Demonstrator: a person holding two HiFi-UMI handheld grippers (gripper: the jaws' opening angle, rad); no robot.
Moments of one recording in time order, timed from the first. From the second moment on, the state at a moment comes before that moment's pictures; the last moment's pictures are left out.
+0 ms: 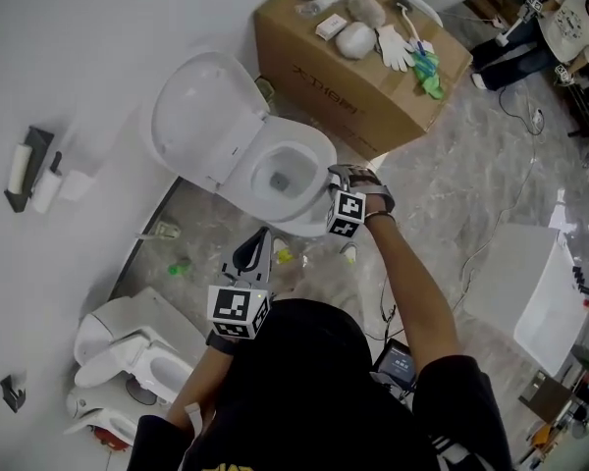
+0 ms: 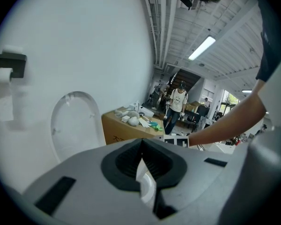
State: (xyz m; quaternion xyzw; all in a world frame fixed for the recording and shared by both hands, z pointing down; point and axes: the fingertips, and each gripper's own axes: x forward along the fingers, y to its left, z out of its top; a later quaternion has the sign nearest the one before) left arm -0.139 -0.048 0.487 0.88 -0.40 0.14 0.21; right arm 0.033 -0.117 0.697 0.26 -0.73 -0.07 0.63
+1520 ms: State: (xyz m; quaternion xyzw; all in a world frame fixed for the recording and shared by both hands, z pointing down) left arm -0.082 -0.042 0.517 0.90 -0.35 0.16 0.23; right arm 0.088 -0.057 0.782 0.25 -0.71 -0.05 0.66
